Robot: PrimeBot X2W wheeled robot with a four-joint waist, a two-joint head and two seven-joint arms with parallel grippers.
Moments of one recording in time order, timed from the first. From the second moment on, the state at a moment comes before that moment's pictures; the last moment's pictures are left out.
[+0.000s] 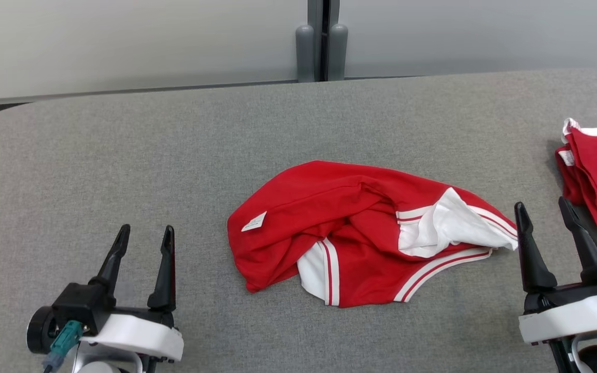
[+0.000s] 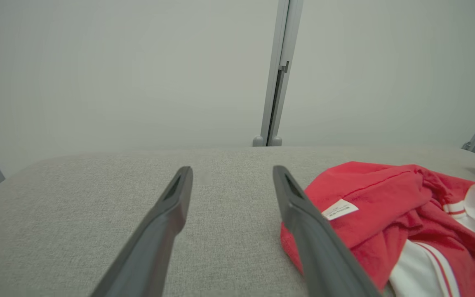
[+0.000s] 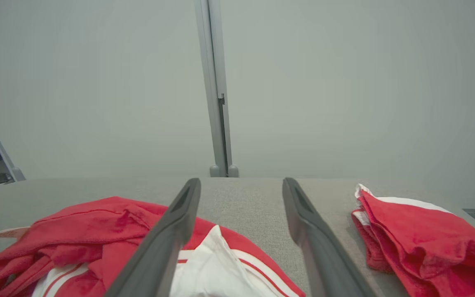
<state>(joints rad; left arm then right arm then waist) -0.10 0.29 -0.34 0.09 -0.47 0.18 -0.26 -0.04 -0.20 0.04 0.00 0.27 0.13 -0.11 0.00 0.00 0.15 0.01</state>
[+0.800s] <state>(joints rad) -0.02 0.30 -0.36 0.08 -0.51 0.19 -0.22 0.03 -0.18 0.08 -0.07 0.28 0.13 -0.03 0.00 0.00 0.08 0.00</state>
